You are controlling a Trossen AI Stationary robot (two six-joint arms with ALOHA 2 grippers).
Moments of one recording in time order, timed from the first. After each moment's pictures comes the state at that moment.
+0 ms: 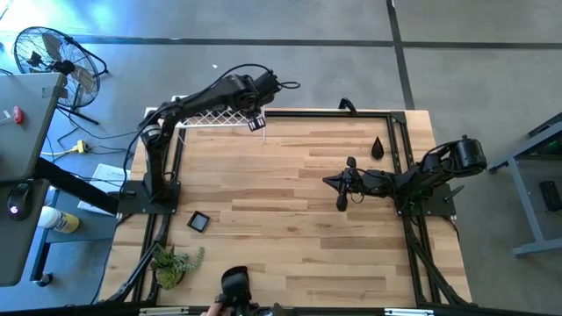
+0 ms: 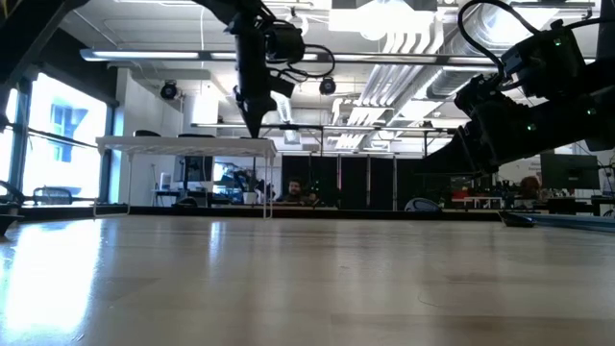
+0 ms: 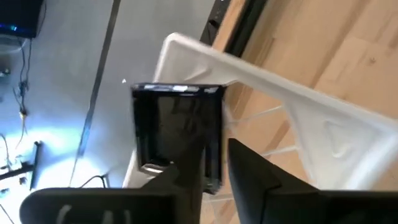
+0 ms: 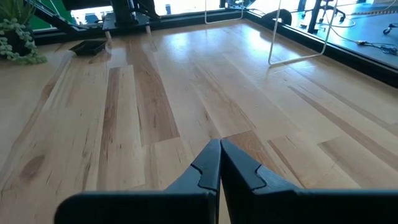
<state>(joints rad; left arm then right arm) 0.55 1.90 1.83 -1.12 -0.47 0.24 -0.01 1.49 0.10 1.13 0.25 0.15</state>
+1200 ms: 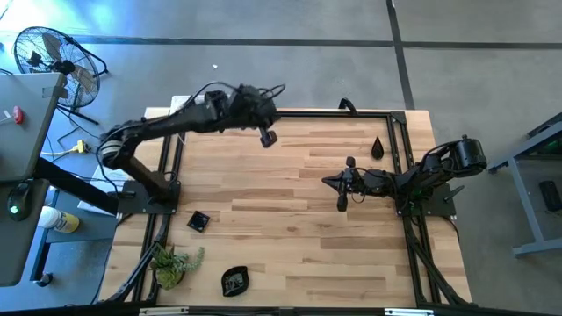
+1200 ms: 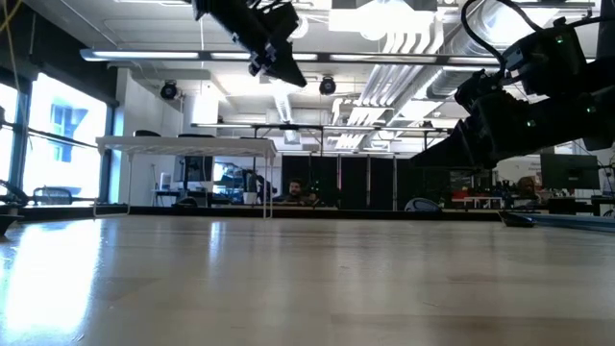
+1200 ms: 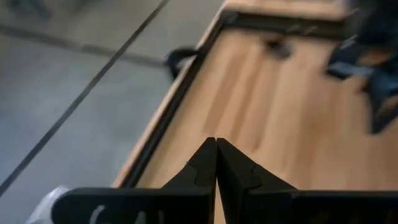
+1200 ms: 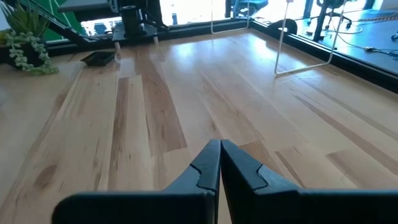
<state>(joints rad) 0.40 1.52 1.38 -0.39 -0.10 0.13 -0.01 1.49 0.10 1.17 0.23 0.15</state>
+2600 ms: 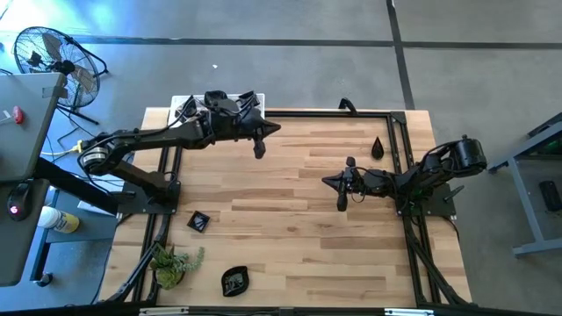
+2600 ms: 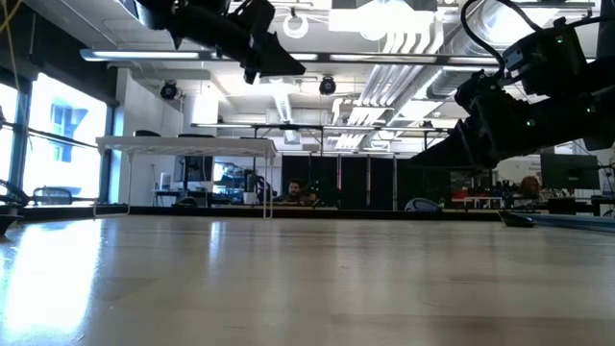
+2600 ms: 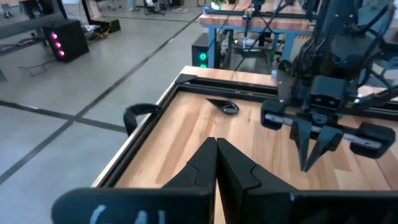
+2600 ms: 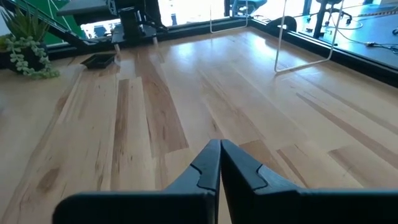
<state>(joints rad) 0.39 1.36 0.98 0.17 0.12 0.06 -0.01 1.49 0.10 1.17 0.23 0.18</state>
